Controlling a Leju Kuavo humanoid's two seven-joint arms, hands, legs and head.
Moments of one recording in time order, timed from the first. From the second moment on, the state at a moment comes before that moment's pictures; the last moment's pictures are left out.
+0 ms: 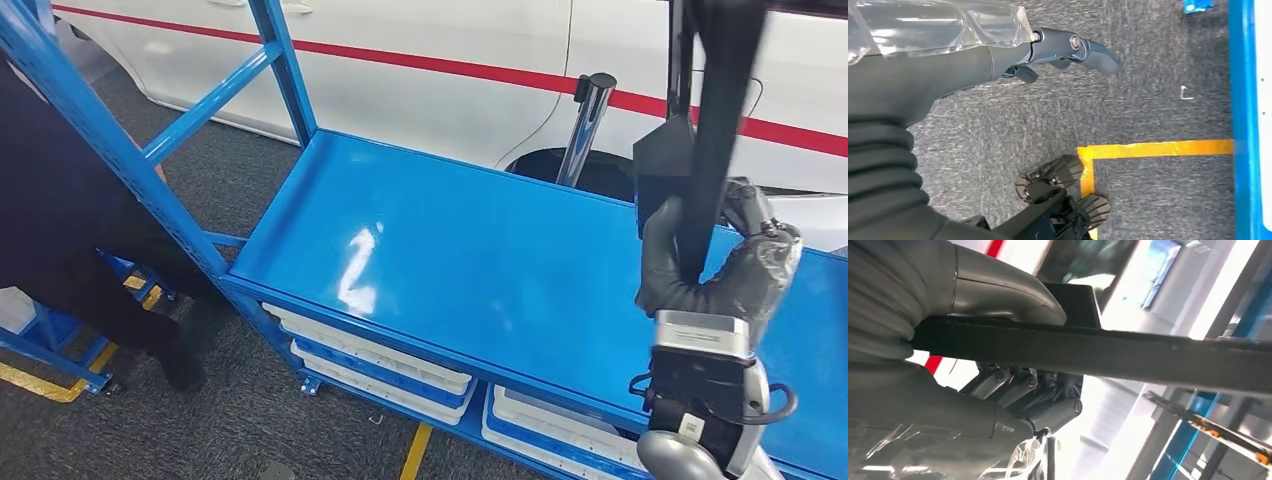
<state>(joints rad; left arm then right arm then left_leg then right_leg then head) -0.15 0.03 -0.82 -0.26 0.36 0.26 -0.31 -0.28 -0.39 0.42 -2.20 0.68 -0.67 0.39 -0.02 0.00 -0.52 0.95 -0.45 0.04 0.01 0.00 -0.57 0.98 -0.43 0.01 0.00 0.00</state>
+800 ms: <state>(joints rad) -0.12 0.00 -0.83 -0.26 0.34 0.14 -0.12 -0.18 -0.29 0.42 -2.25 -0.55 -0.67 -0.28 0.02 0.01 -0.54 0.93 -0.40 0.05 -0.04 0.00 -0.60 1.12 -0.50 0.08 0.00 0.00</state>
